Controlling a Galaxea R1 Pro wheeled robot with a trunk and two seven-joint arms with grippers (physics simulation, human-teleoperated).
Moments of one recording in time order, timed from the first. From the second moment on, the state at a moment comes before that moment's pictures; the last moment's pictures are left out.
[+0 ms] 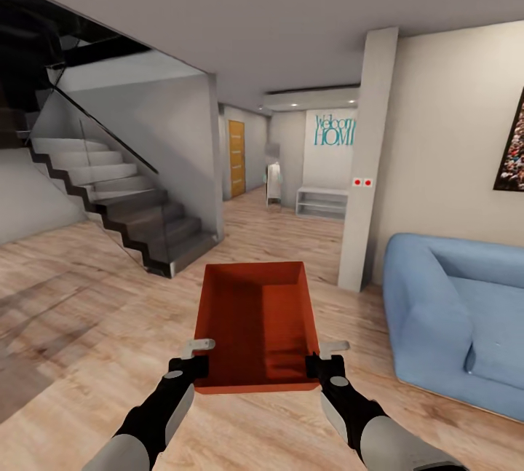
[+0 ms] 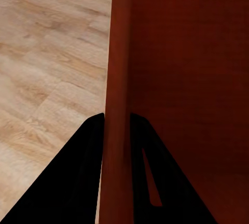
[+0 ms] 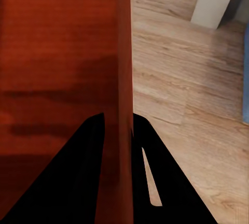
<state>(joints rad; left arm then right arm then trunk) -0.55 -0.09 -0.06 -0.56 0.08 0.17 0.20 -0.67 0.13 0.09 -0.24 0.01 -0.11 -0.19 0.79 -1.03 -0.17</state>
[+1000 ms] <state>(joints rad) -0.55 -0.09 -0.06 -0.56 0.08 0.17 0.20 -0.67 0.13 0.09 -0.24 0.01 -0.11 -0.19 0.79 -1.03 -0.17</state>
